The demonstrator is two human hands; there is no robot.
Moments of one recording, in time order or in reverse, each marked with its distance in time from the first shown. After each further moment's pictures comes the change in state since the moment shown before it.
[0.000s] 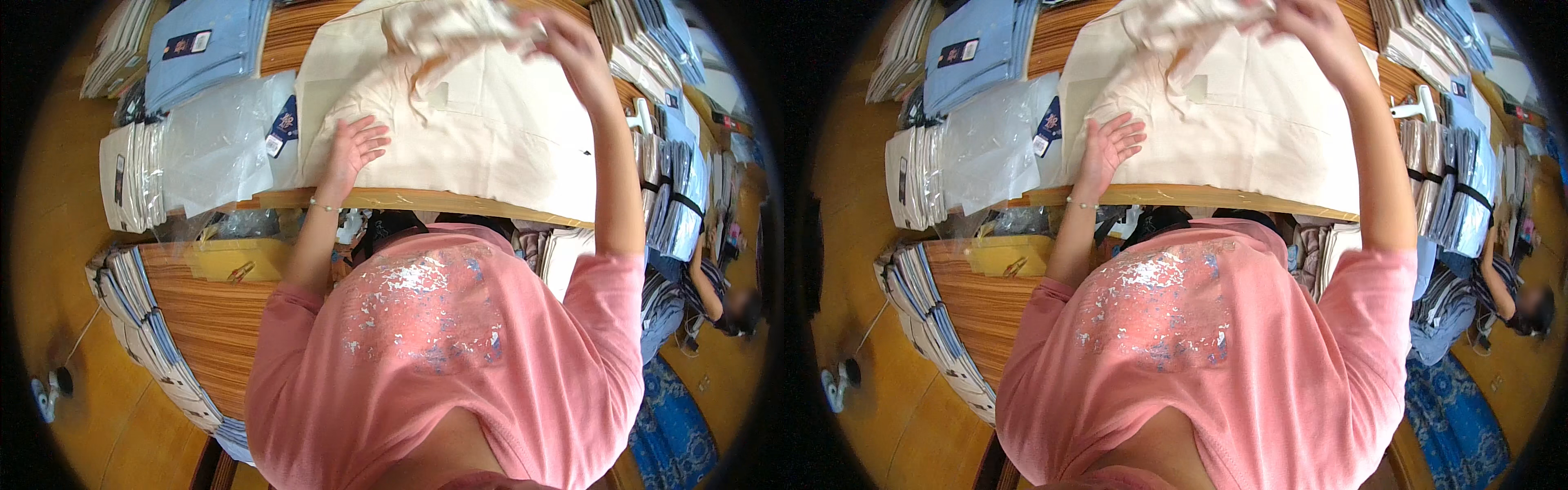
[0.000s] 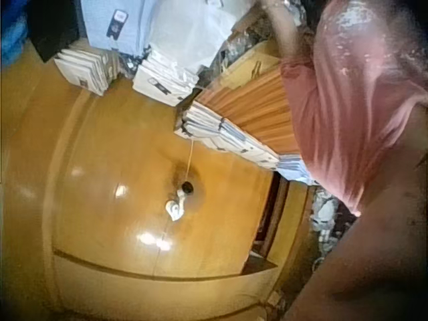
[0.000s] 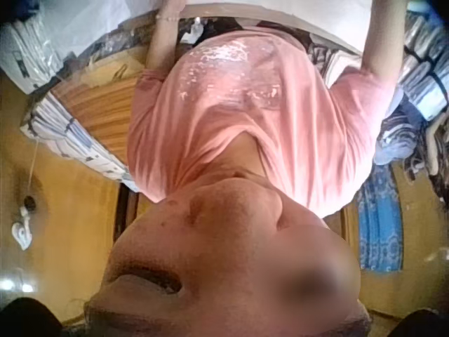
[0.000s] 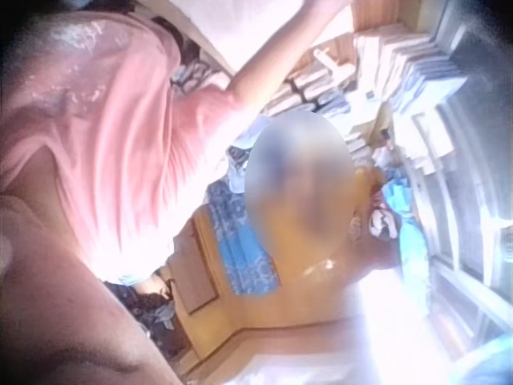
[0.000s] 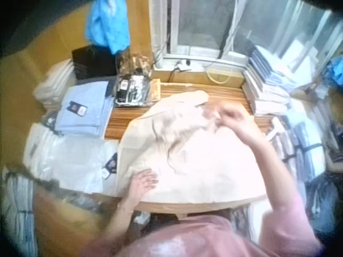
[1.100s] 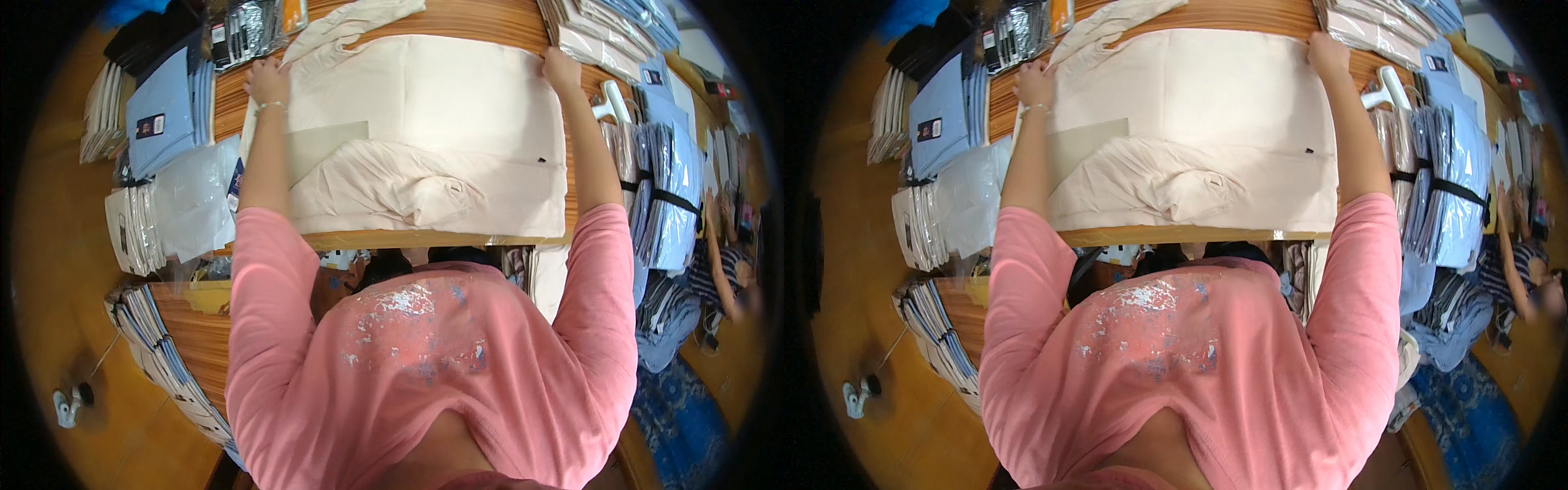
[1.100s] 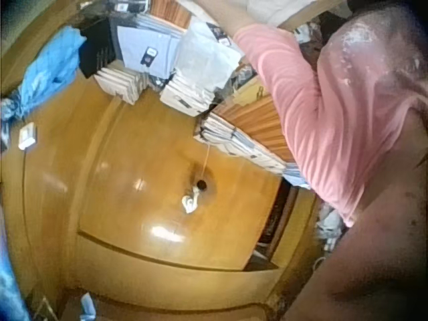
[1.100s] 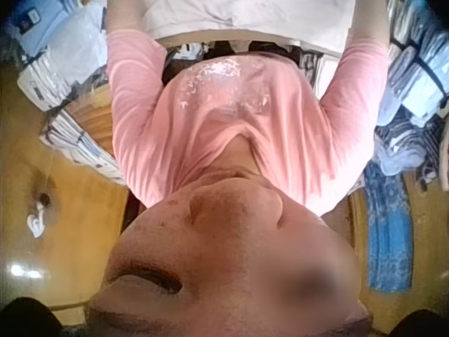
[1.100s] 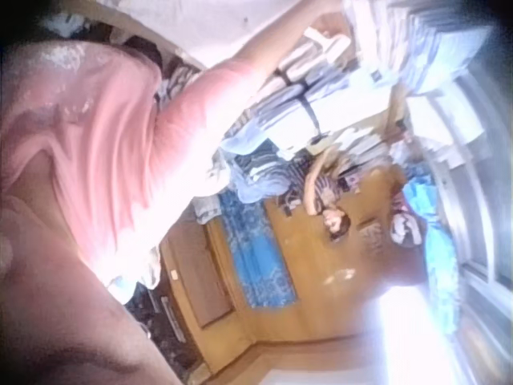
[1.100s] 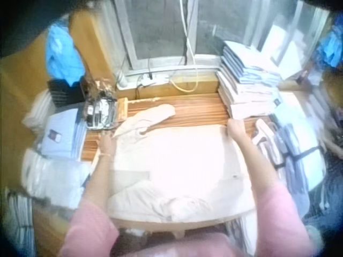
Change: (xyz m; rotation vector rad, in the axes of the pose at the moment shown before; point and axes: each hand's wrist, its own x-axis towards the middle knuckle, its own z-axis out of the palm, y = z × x) left_hand 0.229 0.100 0.017 1.778 0.750 0.416; right_hand -0.057 0.236 -0.184 -1.338 0.113 0.664
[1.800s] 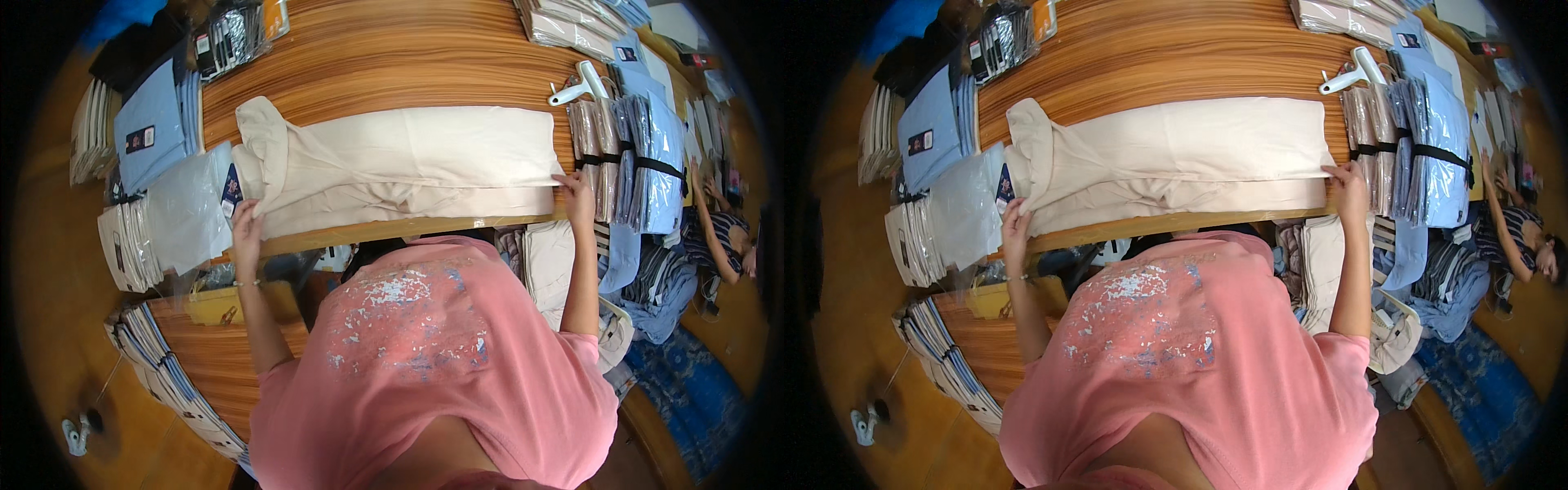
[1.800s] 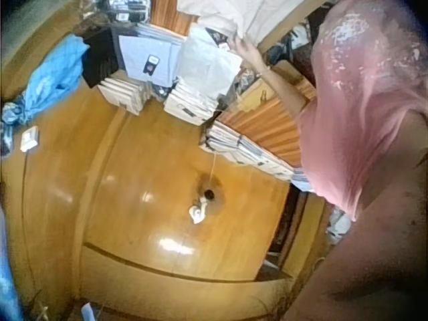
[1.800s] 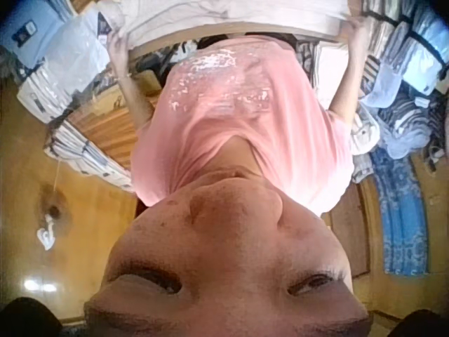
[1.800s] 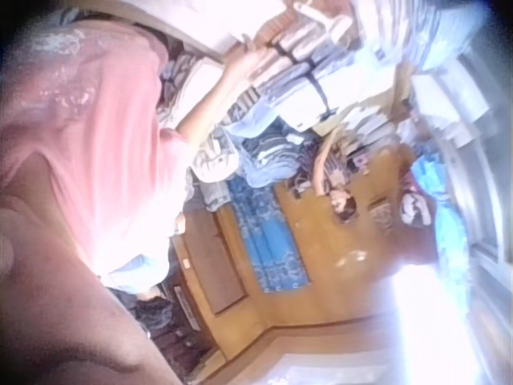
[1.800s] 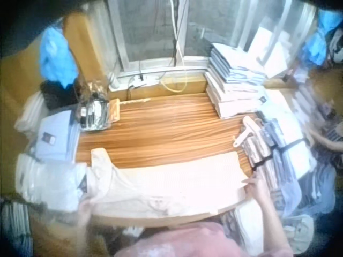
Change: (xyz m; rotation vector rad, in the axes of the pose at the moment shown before) left_hand -0.251 -0.126 -0.089 -0.874 -0.258 0.048; right_hand -0.294 0.060 -0.004 0.545 -0.031 0.092
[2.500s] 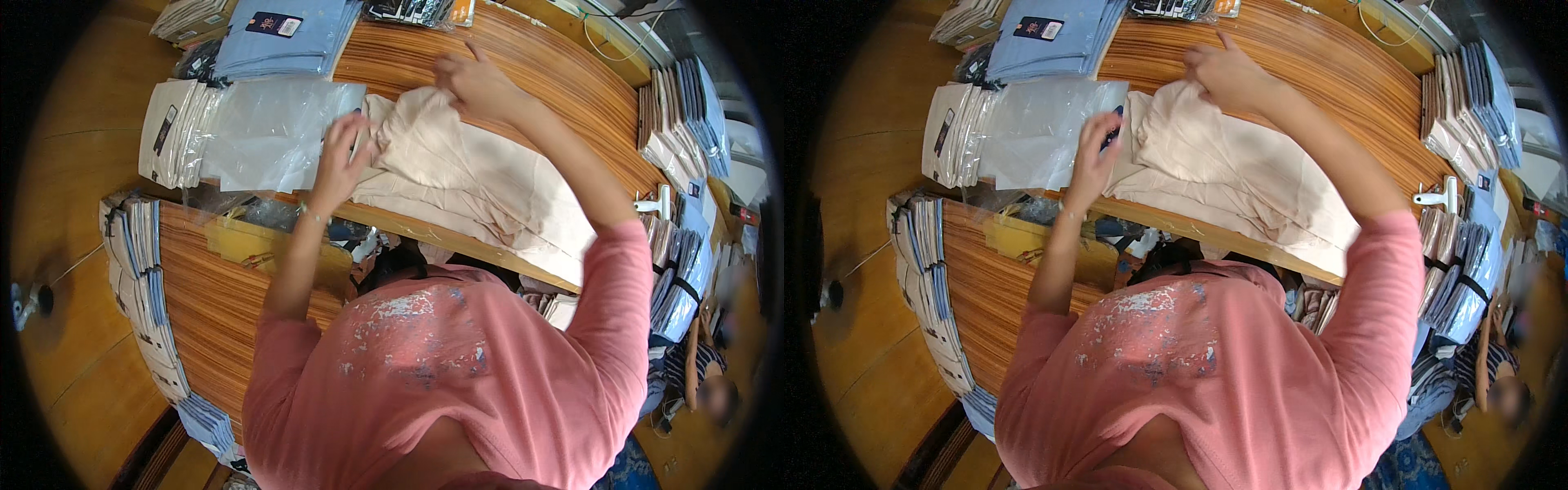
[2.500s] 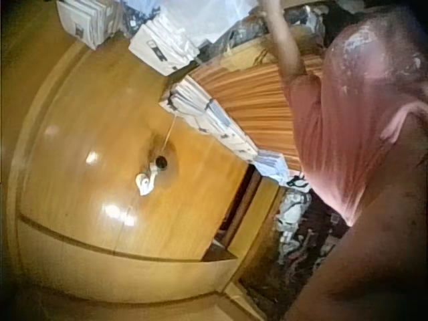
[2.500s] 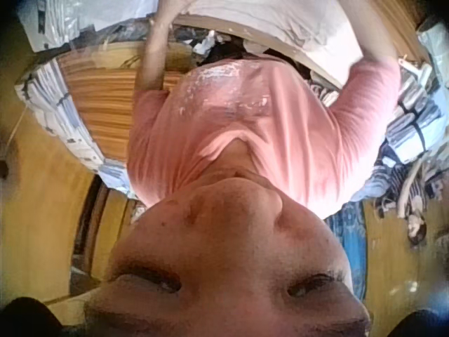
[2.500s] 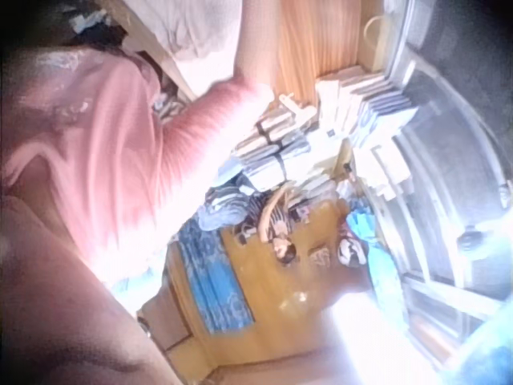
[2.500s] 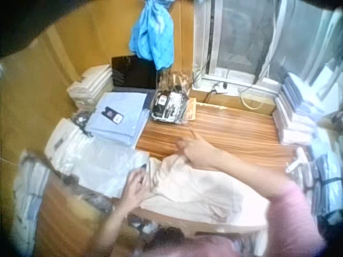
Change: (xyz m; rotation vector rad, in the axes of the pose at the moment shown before) left_hand 0.040 0.039 -0.030 0.128 0.189 0.320; right_hand 0.157 -0.466 0.086 -0.406 -0.255 -1.306
